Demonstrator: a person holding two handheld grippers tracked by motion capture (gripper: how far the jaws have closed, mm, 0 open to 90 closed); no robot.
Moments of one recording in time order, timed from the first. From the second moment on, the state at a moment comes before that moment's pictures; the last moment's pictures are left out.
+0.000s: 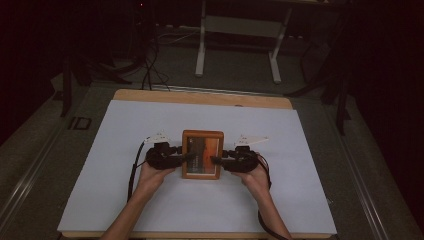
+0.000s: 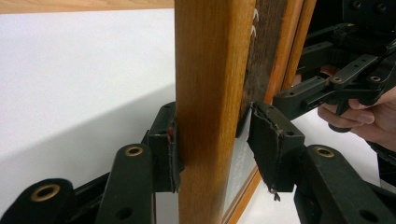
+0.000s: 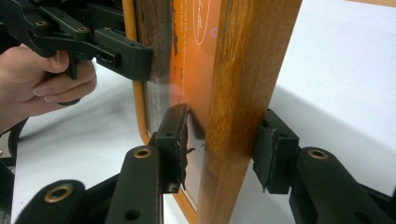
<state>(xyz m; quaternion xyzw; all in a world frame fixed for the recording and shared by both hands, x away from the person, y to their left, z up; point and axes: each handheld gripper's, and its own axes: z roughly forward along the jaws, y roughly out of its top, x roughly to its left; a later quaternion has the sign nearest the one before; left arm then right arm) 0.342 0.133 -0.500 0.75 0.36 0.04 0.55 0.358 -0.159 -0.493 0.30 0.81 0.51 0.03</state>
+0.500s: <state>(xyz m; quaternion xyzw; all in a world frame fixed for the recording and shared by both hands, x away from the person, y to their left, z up) 0.348 0.136 -0.506 0.75 0.36 0.03 0.56 0.357 -0.157 -0.499 0.30 0.81 0.51 0.03</state>
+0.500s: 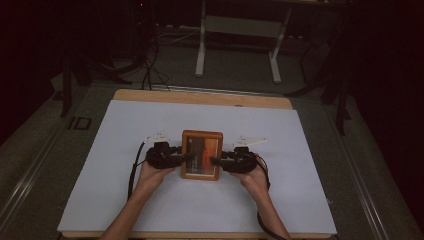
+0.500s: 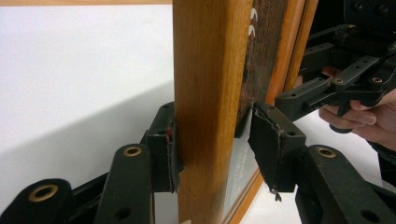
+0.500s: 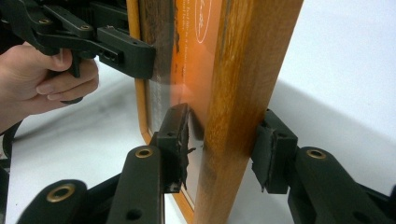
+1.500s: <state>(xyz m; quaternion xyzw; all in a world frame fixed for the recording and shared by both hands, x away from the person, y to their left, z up) 0.344 0.137 -0.510 0.75 0.37 0.03 0.55 0.358 -0.156 -0.501 0.31 0.81 0.50 0.04</state>
